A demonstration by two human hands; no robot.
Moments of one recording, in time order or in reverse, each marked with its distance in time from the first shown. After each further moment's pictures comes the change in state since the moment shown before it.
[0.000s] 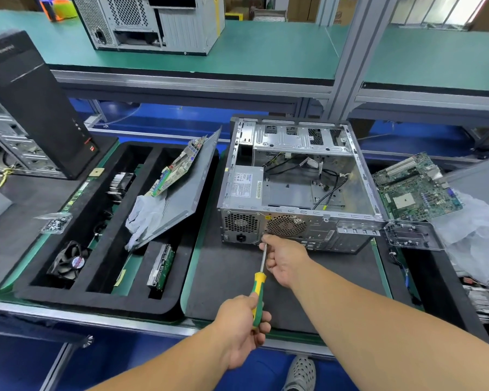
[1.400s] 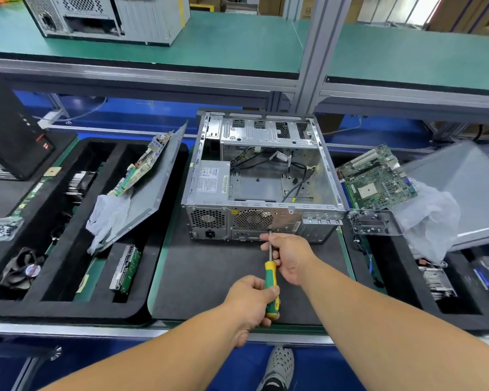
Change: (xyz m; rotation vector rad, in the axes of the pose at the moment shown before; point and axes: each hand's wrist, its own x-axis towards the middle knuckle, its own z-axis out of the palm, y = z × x) left_hand 0.019 -0.002 0.070 0.330 -0.104 0.194; right_hand -0.013 -0.025 -0.074 -0.147 -0.015 -0.165
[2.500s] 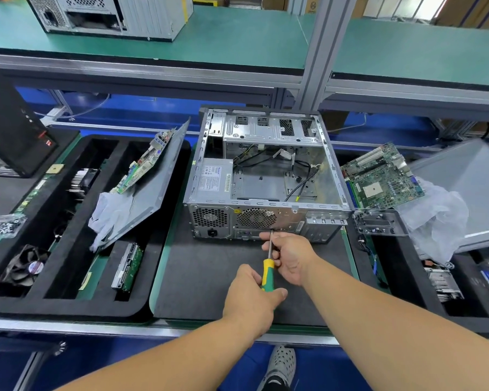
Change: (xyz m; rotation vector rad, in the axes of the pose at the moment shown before) left_hand -0.007 0.004 0.005 0.422 0.335 0.202; right_hand 0.001 -0.001 0.004 0.038 -0.034 0.053
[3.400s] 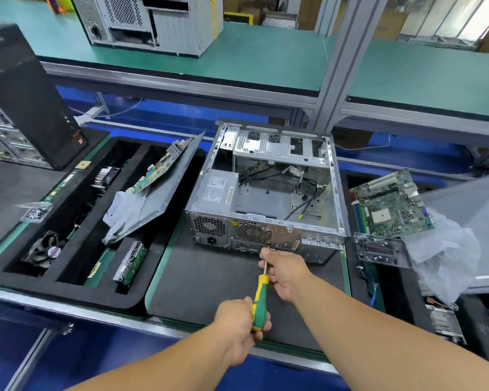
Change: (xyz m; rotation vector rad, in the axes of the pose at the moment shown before) left_hand -0.006 0.008 0.018 -0.790 -0.106 -0.537; right_hand 0.002 -0.006 -0.006 -0.113 0.023 0.043
